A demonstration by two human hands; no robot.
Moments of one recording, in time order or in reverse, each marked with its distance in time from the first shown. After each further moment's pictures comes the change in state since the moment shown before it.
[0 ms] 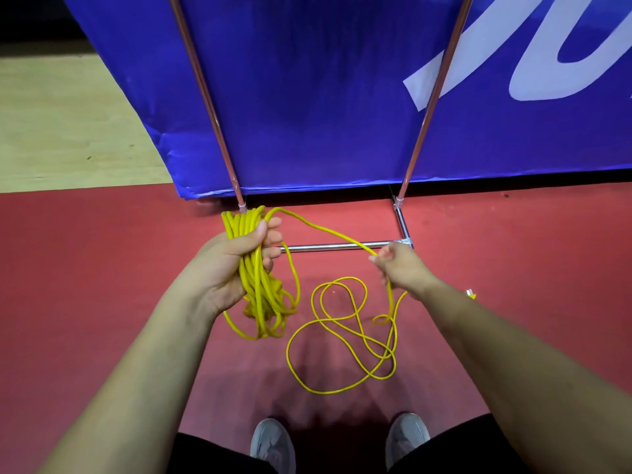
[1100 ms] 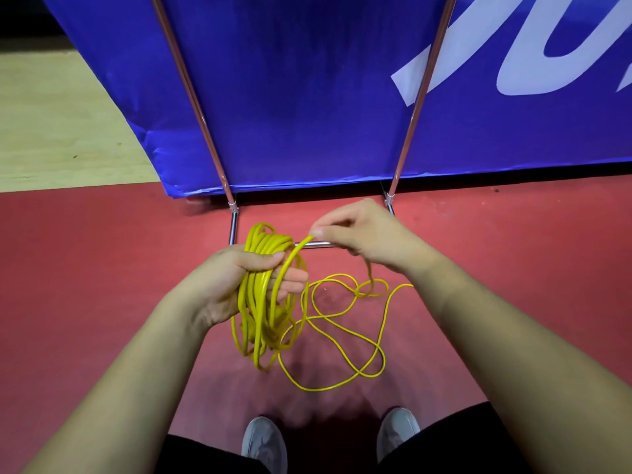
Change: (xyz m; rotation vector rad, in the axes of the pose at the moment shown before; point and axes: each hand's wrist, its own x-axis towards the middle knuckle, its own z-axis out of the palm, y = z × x) left_hand -0.006 -0.016 0.019 0.208 -0.088 -0.255; right_hand -0.073 -0.117 -0.019 0.037 -0.317 -0.548
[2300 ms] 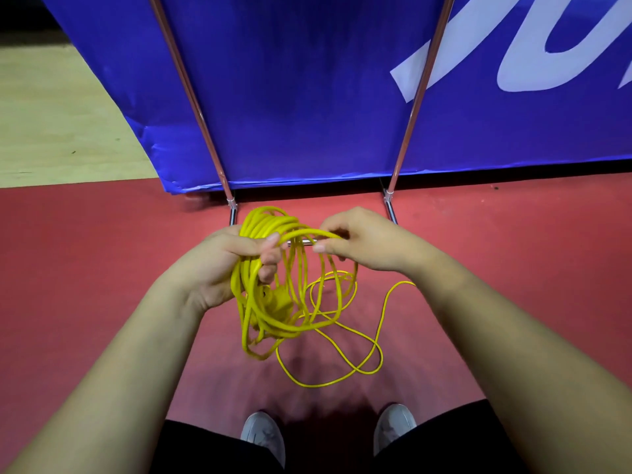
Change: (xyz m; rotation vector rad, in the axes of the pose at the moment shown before) left_hand 0.003 0.013 -0.005 0.025 -0.220 0.127; right_hand -0.004 0.004 -0.009 -0.414 -0.174 -0.079
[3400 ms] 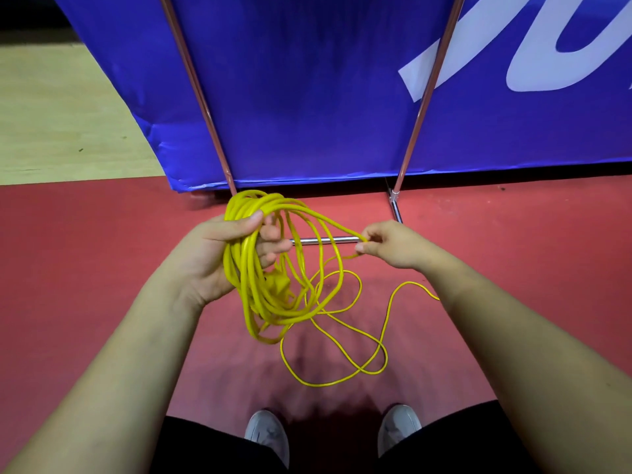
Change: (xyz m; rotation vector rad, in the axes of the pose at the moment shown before) left_hand -0.009 0.009 -0.011 -0.202 0.029 0.105; right_hand 0.004 0.087 0.016 0.022 0.067 0.352
